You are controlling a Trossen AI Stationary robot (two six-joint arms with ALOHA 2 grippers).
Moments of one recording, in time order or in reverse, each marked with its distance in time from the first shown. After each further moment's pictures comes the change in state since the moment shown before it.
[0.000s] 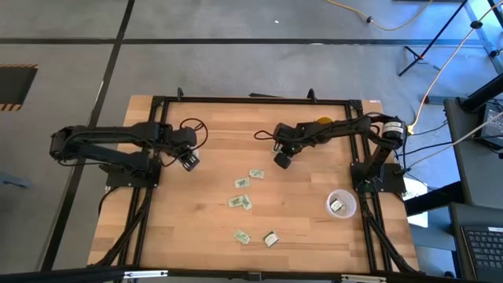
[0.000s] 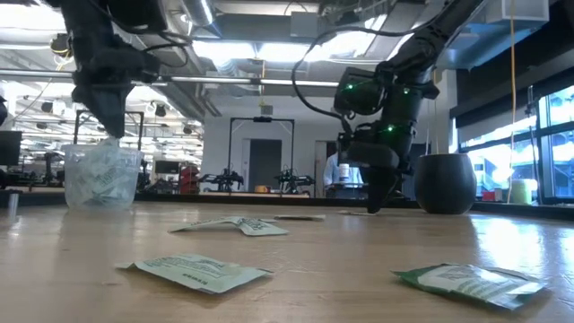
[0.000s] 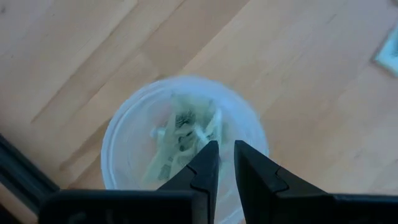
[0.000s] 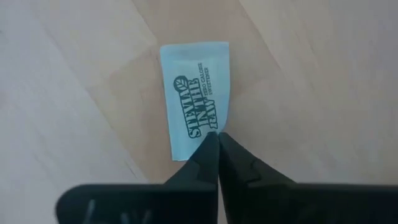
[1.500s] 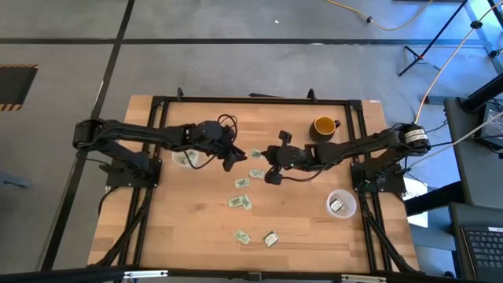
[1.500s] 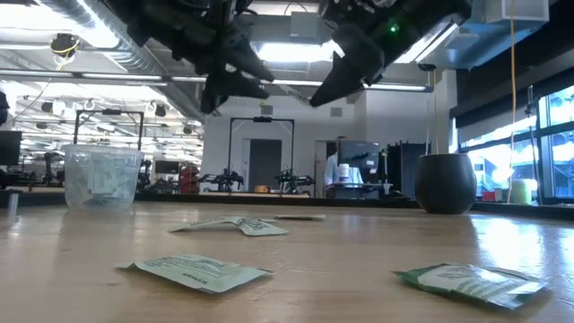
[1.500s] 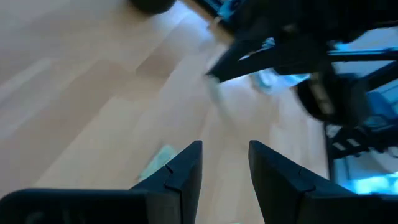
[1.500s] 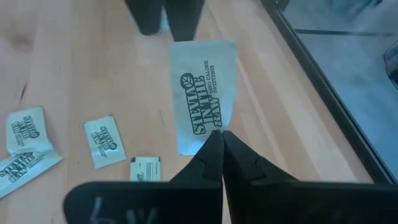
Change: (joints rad) left arm -0.035 0.344 0.046 1.035 0.294 0.017; right arm 0.381 -0.227 0.039 0.345 0.403 -0.262
